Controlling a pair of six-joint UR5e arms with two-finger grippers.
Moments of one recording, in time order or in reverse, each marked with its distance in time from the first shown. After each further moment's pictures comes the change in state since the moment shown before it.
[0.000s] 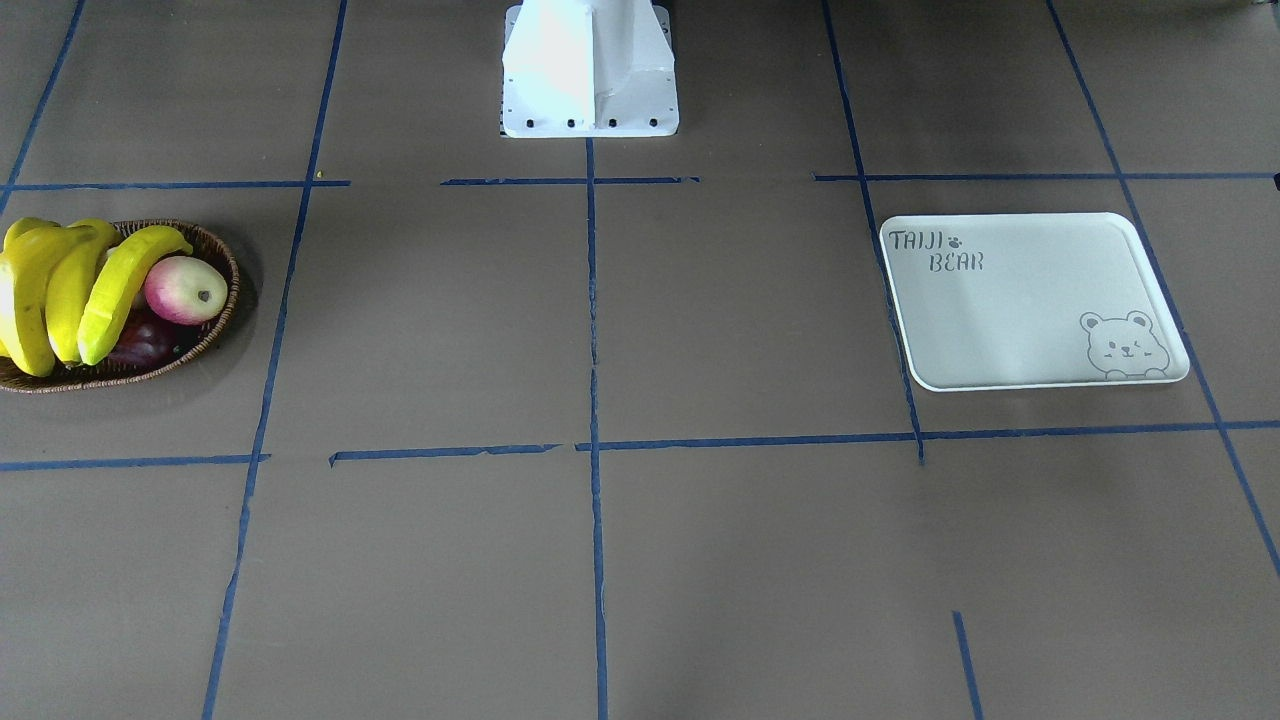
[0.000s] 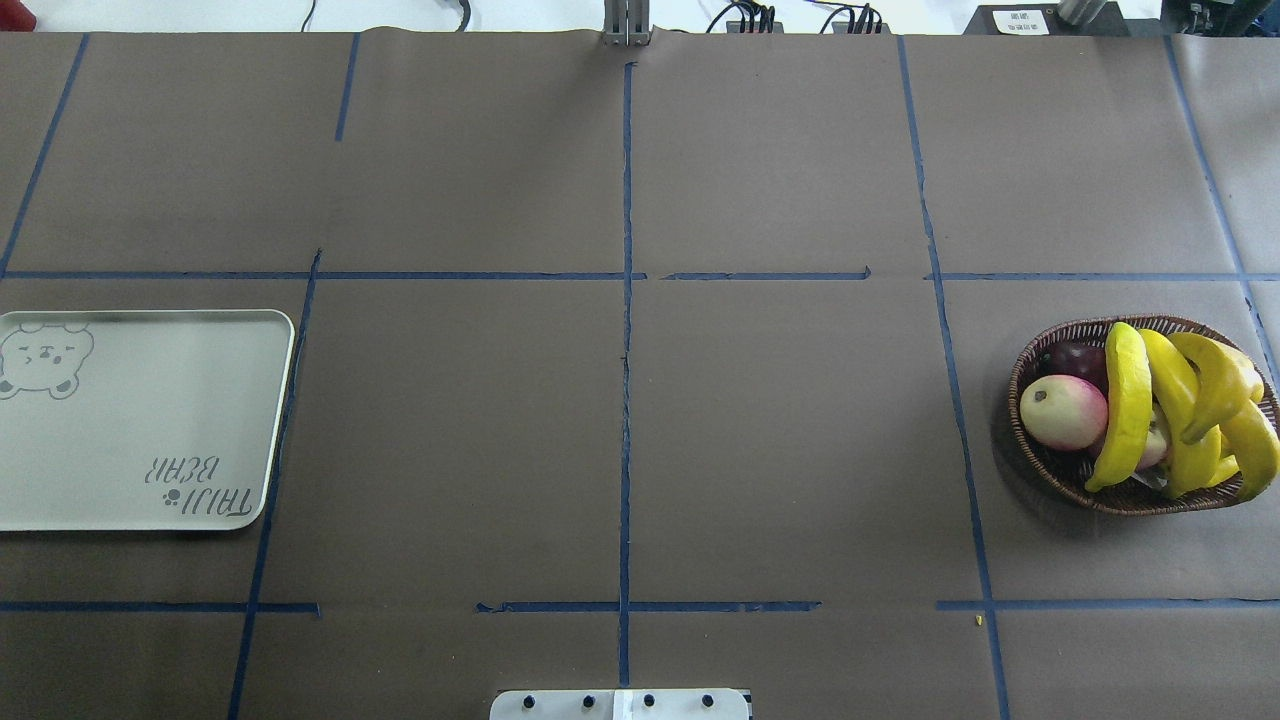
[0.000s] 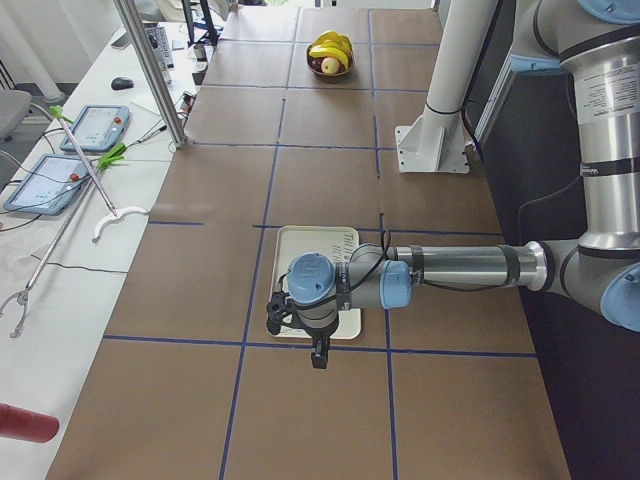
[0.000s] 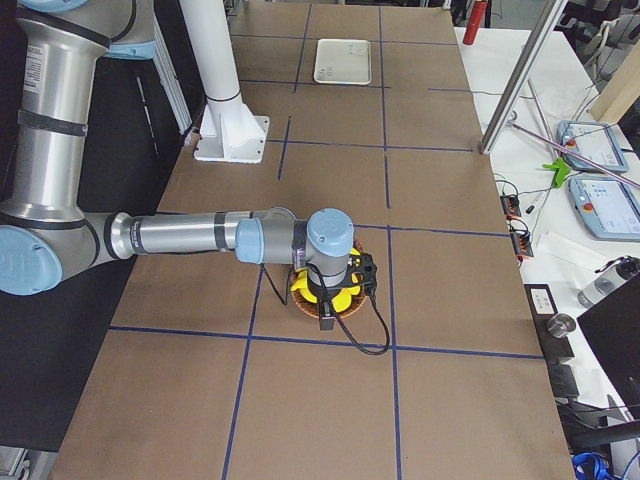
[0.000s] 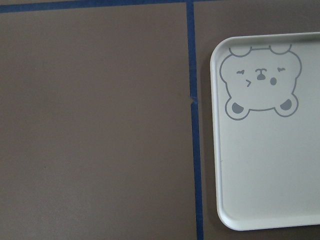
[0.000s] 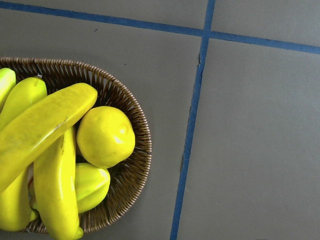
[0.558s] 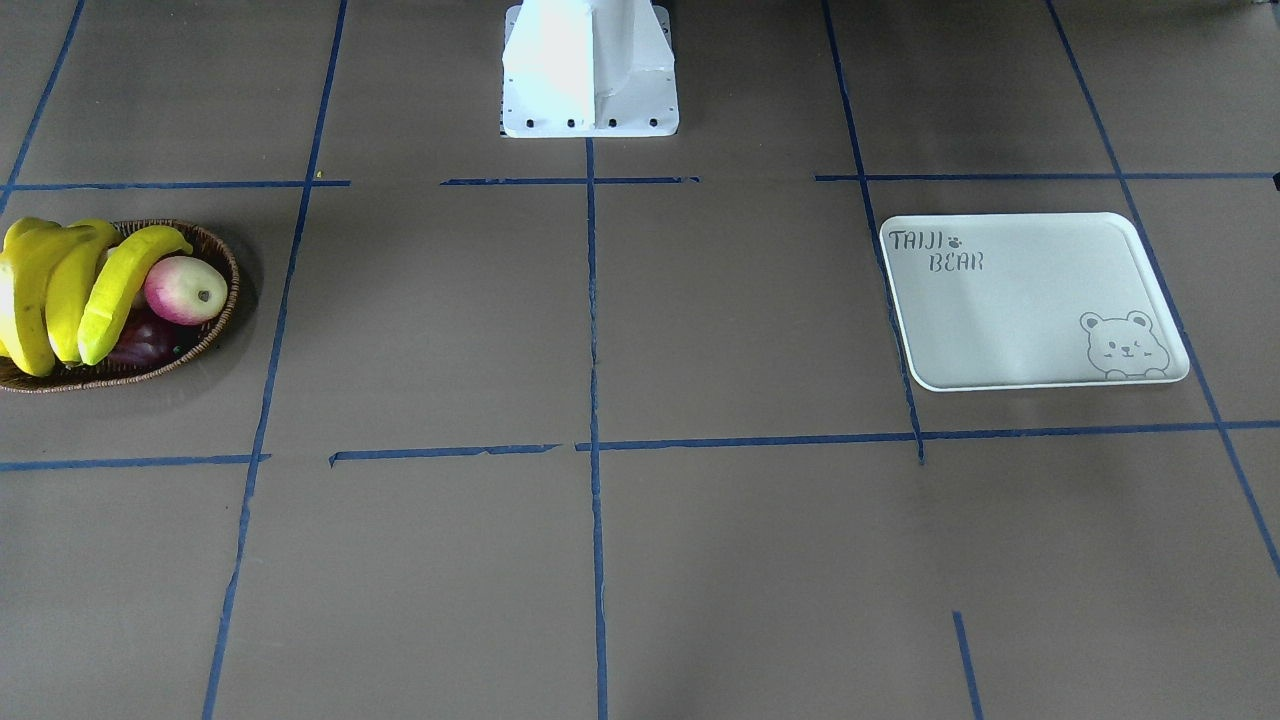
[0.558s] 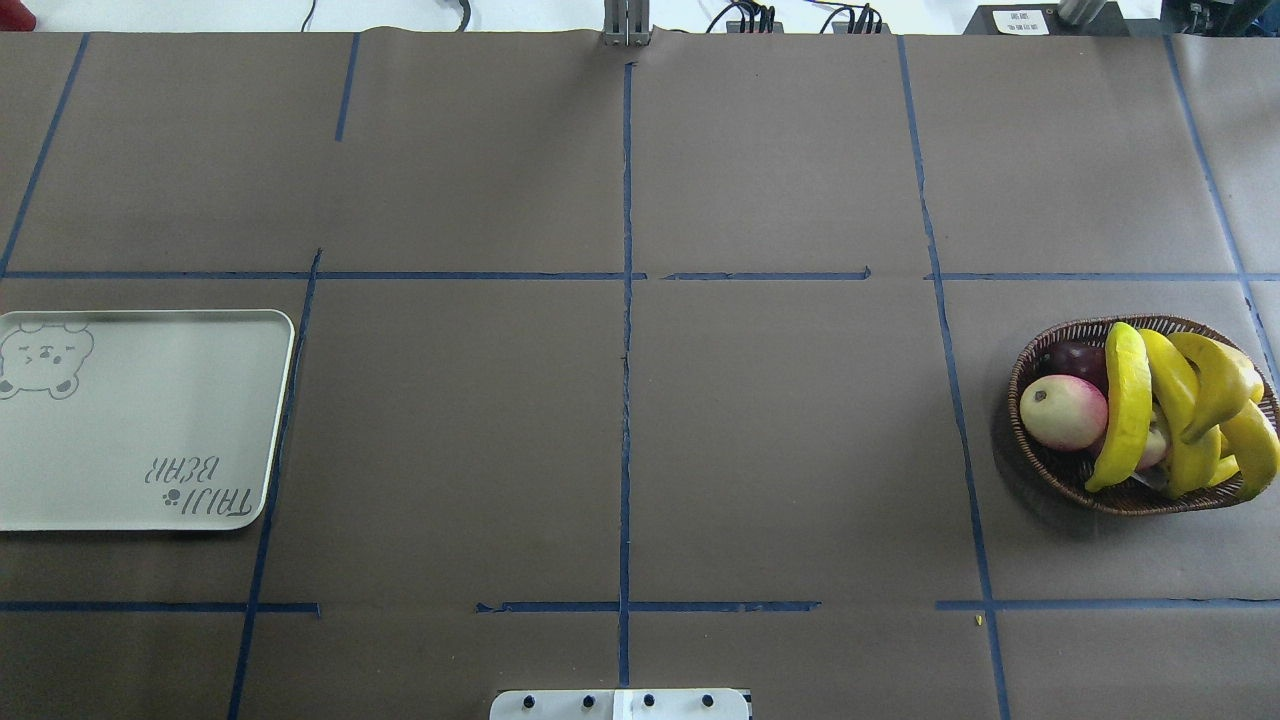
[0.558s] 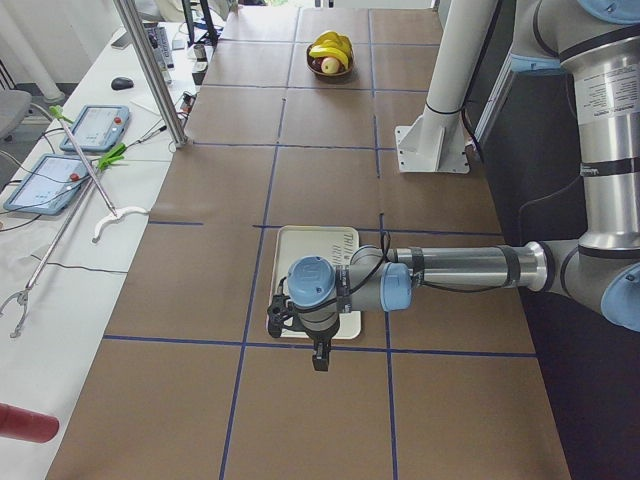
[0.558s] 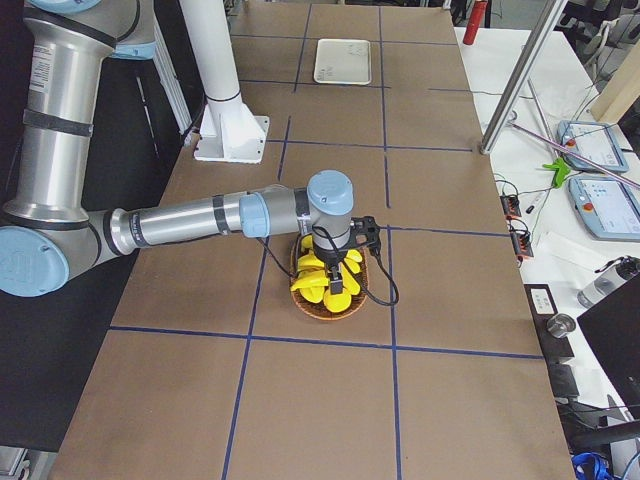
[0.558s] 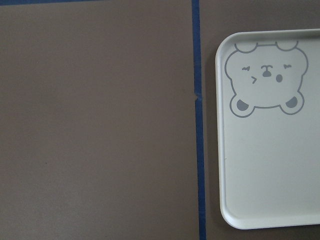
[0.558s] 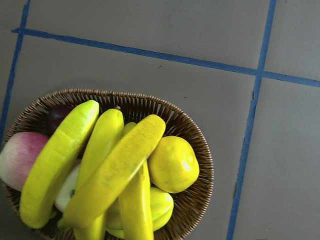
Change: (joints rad) left arm 0.000 0.001 0.004 0.001 0.000 -0.001; right arm -0.098 -0.001 0.147 0.053 0.007 0.219
